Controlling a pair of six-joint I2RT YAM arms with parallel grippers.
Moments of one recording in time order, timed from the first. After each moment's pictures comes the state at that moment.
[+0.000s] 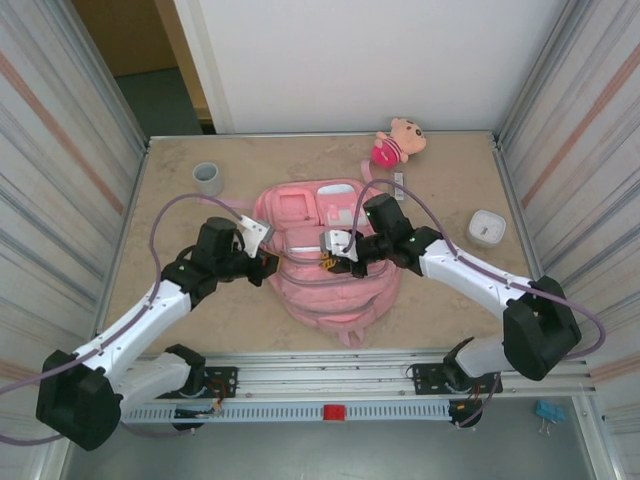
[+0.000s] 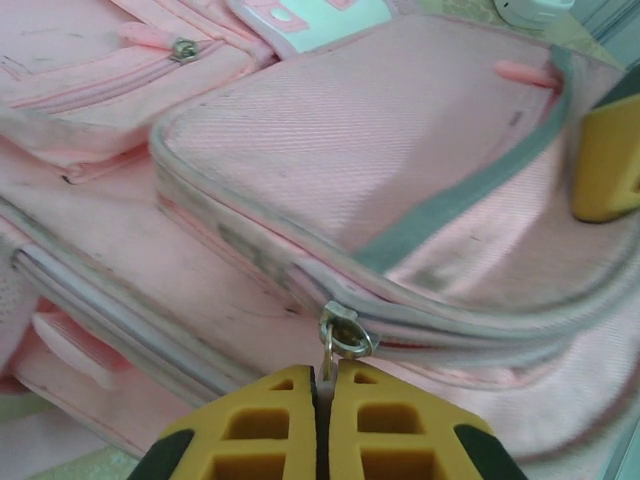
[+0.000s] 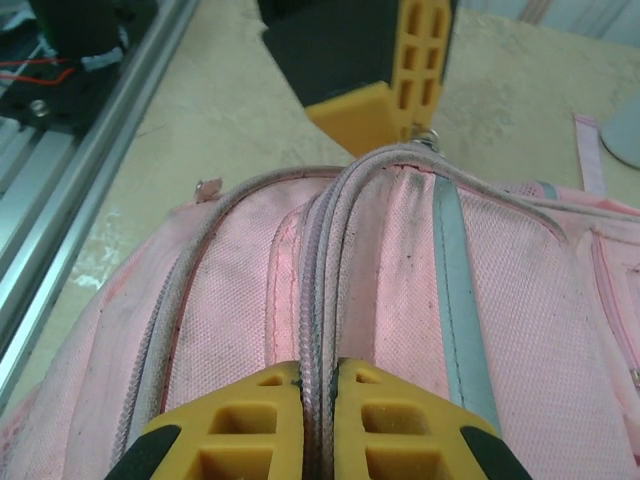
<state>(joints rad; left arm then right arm) -0.46 1.04 0.67 -0.35 0.38 -0.07 0.65 1.38 0.93 -0.32 -0.72 -0.82</state>
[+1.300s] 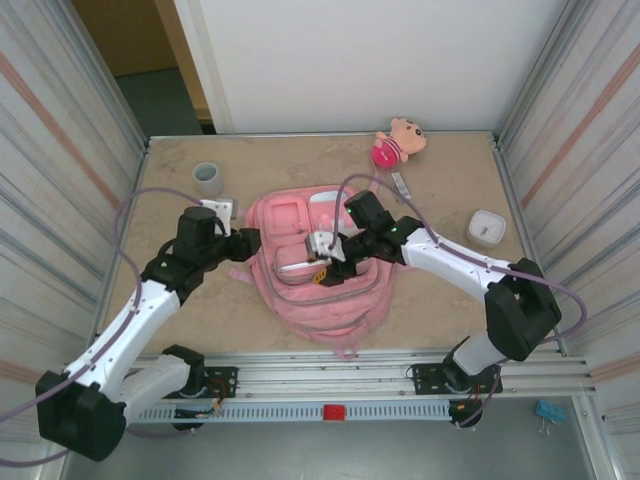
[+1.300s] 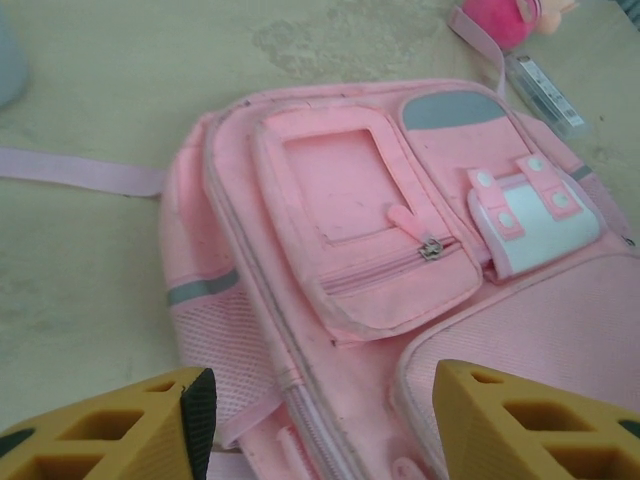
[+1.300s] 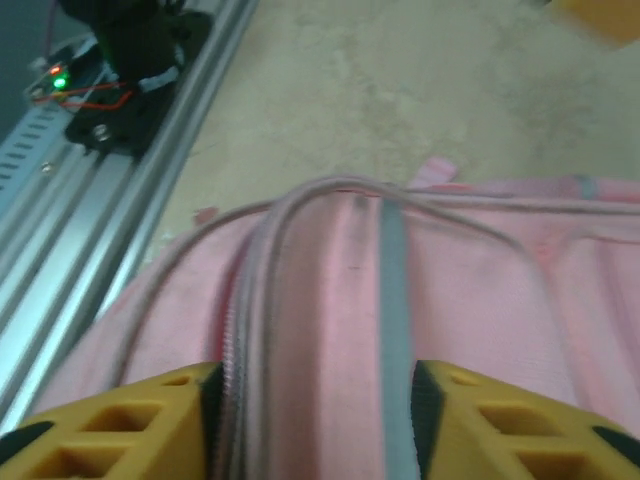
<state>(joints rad) -0.36 1.00 0.75 -0.39 0.11 -0.30 0.68 1.50 1.06 -0.41 -0.76 -0.72</state>
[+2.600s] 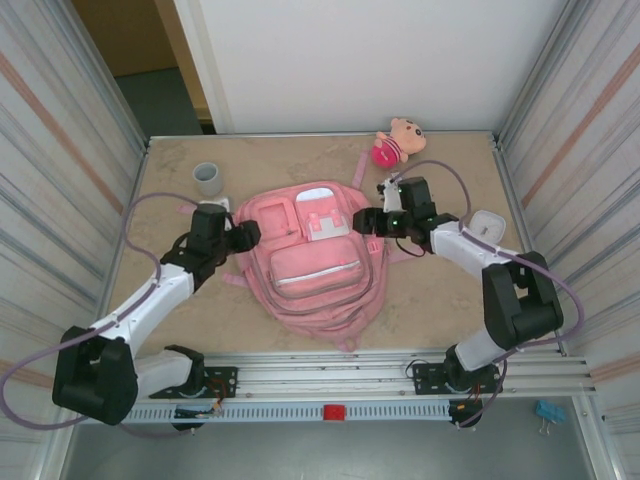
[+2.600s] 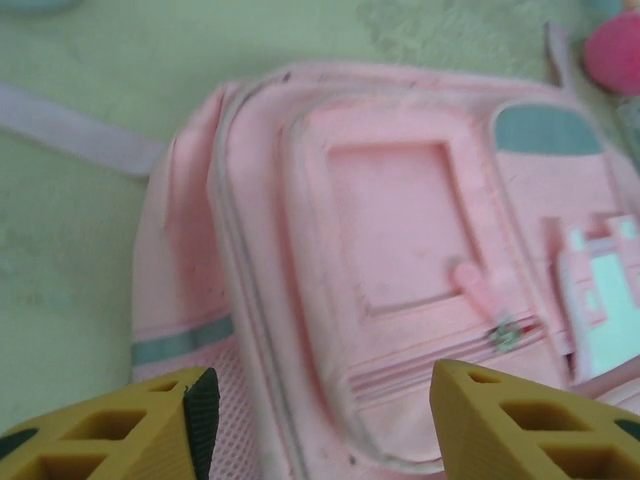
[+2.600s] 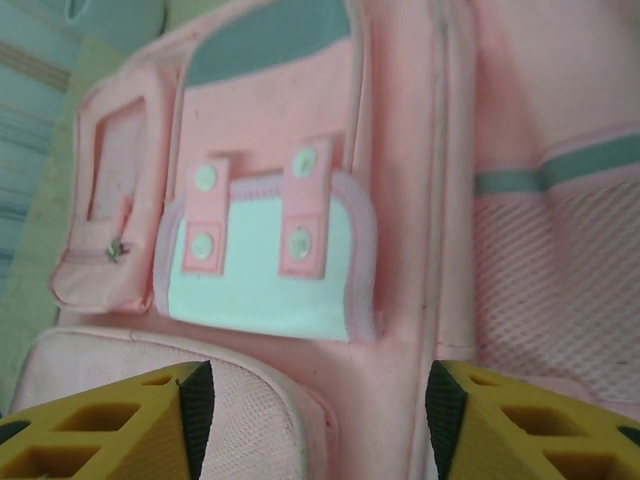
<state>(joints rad) -0.32 1.16 0.71 -0.21 -0.01 -0.46 0.33 1.53 0.93 -0.14 -0.46 0.40</state>
